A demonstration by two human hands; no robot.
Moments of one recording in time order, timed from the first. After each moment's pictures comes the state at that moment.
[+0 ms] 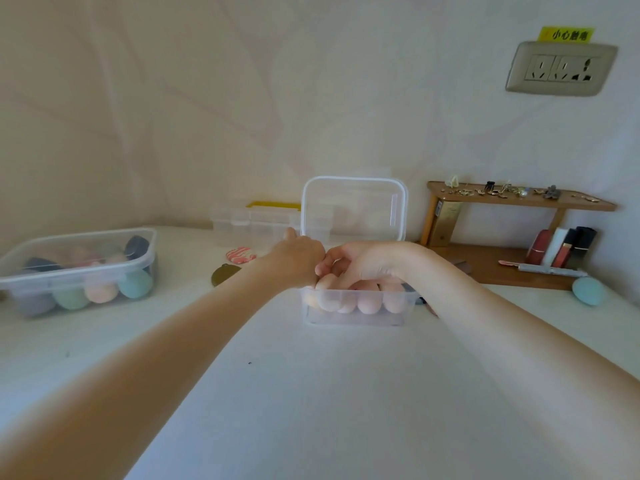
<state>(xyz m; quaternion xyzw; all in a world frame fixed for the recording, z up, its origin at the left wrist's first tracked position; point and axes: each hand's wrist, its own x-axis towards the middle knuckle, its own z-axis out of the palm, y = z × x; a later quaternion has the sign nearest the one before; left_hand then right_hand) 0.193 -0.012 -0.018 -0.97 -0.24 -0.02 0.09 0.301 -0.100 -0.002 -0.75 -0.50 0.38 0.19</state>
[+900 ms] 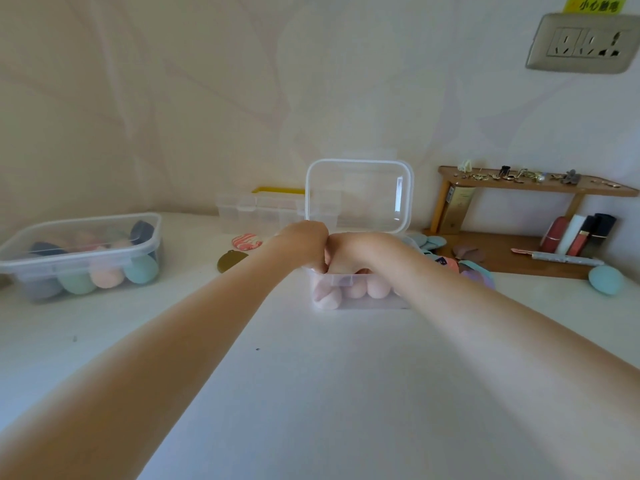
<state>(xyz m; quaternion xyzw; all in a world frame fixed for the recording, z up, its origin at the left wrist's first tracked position) 0.198 -0.012 -0.011 -0.94 -0.34 0.01 -0.01 0.272 -0.073 -0.011 -0.83 -0.50 0.24 0.02</state>
